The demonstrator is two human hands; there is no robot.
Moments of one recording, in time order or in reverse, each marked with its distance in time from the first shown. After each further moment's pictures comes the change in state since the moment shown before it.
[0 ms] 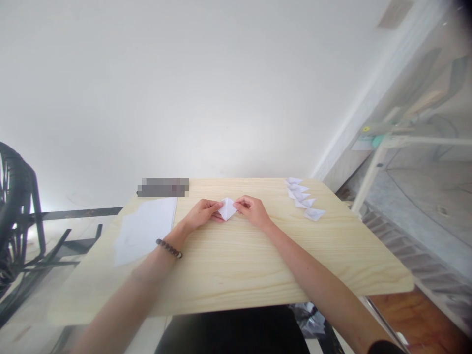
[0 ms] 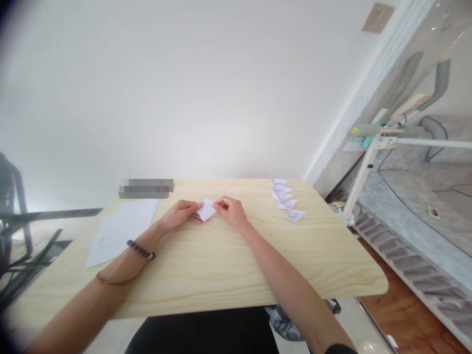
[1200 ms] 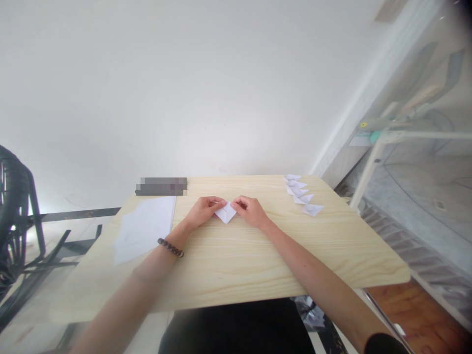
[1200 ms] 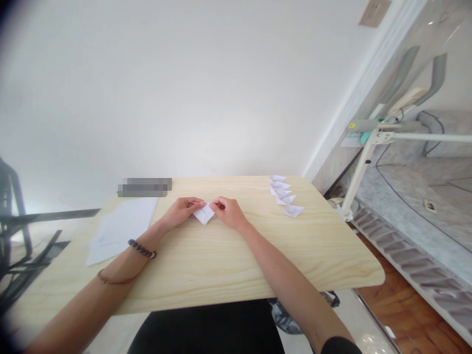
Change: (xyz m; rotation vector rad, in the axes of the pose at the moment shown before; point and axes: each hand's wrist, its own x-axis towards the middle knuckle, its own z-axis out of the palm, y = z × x) left_hand 0.000 -0.003 0.004 0.192 0.122 0.121; right_hand -0.006 -0.009 0.003 -0.066 -0.054 -0.034
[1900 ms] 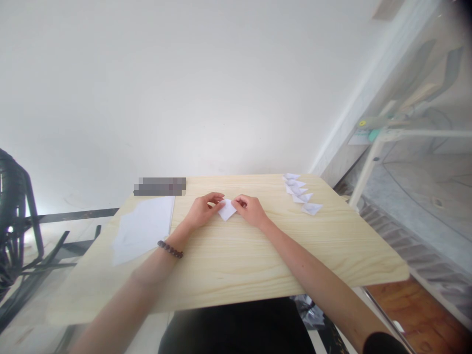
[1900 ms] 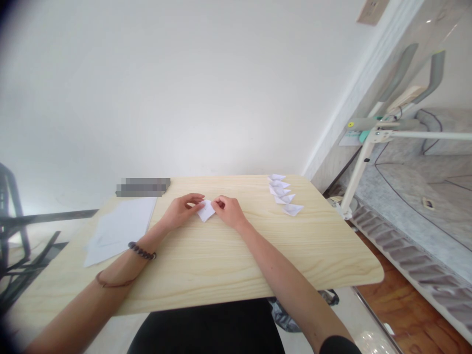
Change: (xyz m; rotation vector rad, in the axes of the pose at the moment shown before) left_hand 0.001 -0.003 -0.002 0.323 0.116 0.211; right_hand 0.002 0.004 0.000 -0.139 0.065 0.023
